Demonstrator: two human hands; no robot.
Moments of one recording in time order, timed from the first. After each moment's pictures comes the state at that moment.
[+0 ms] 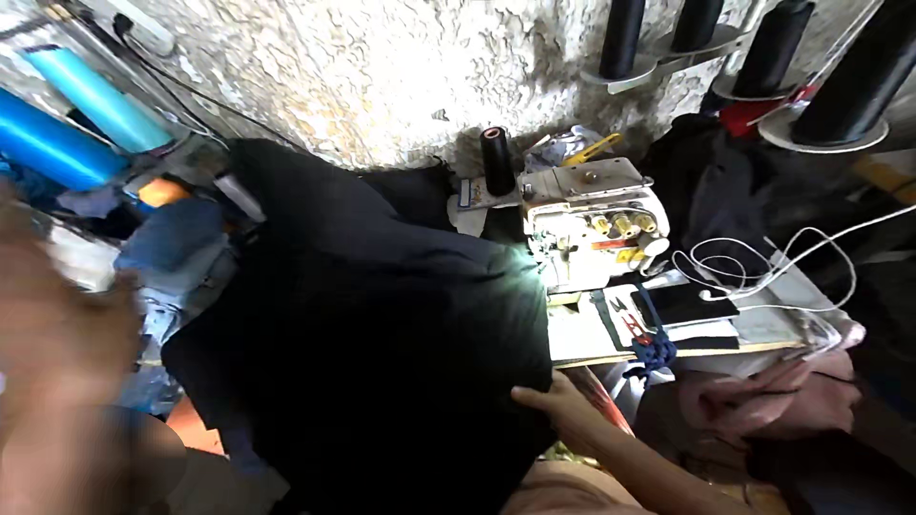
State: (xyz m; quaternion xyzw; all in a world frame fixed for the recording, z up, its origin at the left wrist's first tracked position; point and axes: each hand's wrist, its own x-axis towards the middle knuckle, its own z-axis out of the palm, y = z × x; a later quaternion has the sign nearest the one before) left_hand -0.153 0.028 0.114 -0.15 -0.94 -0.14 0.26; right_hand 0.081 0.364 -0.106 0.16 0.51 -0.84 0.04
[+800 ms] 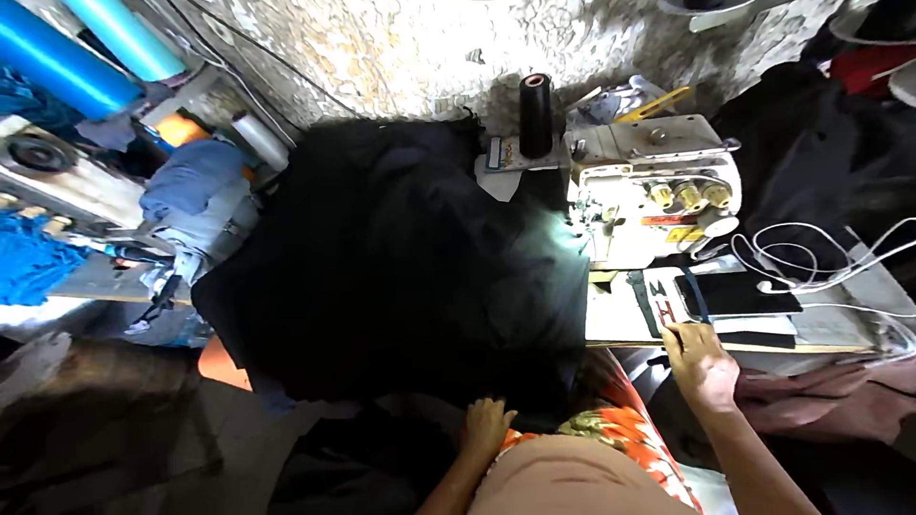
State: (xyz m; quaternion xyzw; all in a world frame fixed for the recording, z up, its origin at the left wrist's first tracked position) left_hand 0.032 0.167 -0.244 -0.20 -0.90 -0.06 -0.37; right_hand 0.122 0.496 -0.196 0.24 0.93 -0.15 -0.25
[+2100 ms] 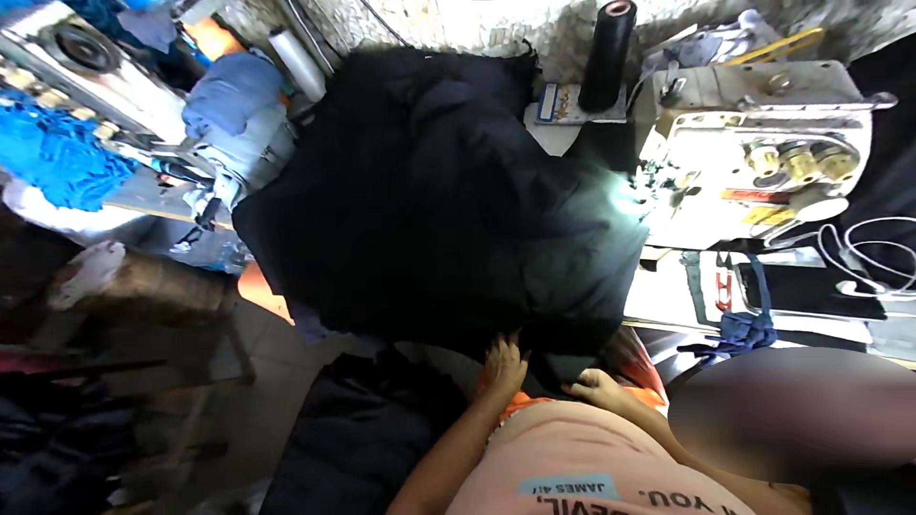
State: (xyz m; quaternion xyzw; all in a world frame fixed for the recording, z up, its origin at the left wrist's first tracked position) left_hand 0.020 0.183 -0.241 -0.09 -0.95 -0.17 -0.25; right_hand 0.106 0.379 -0.255 0.12 0.73 -0.60 0.31
